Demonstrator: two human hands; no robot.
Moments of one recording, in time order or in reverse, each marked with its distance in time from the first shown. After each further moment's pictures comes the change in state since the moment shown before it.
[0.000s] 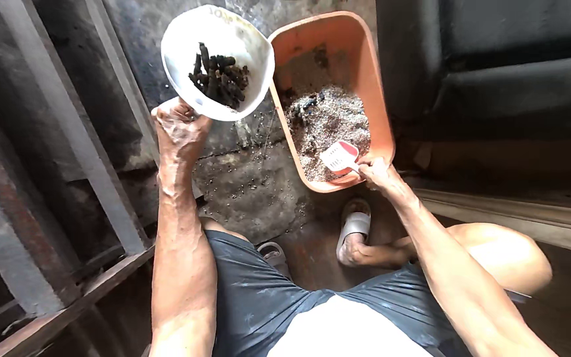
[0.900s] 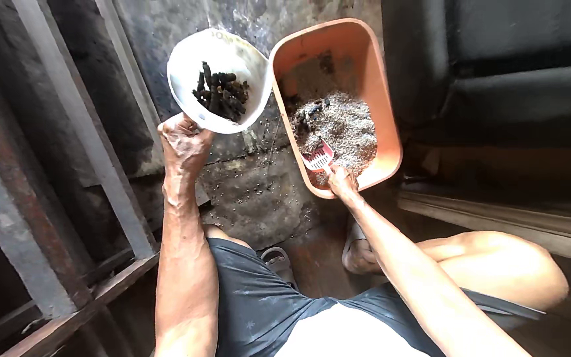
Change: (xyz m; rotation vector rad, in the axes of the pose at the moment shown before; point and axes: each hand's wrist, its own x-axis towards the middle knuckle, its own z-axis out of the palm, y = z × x) left_hand -0.002 -0.008 0.000 0.007 0.024 -0.011; right_hand 0.037 -0.029 0.097 -0.140 0.073 -0.056
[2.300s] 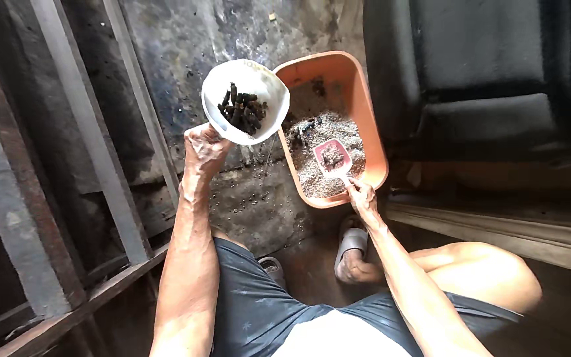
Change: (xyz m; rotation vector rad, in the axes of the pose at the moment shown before) left_hand 0.004 0.013 0.020 -0.068 -0.053 0.056; right_hand -0.018 0.065 -0.034 0.319 0.262 -0.039
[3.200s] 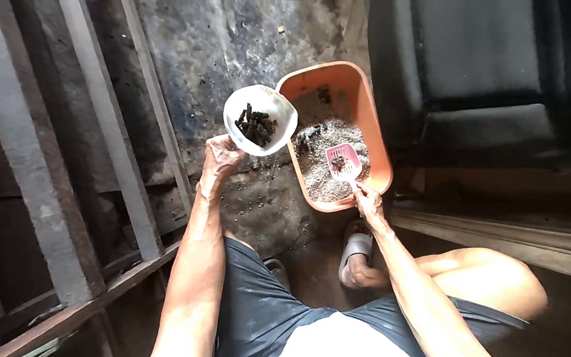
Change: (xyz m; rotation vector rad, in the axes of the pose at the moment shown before) left_hand -0.002 -0.020 0.011 0.011 -0.091 -0.067; right_hand -0.004 -0.001 -0.005 0.060 -0.024 0.041
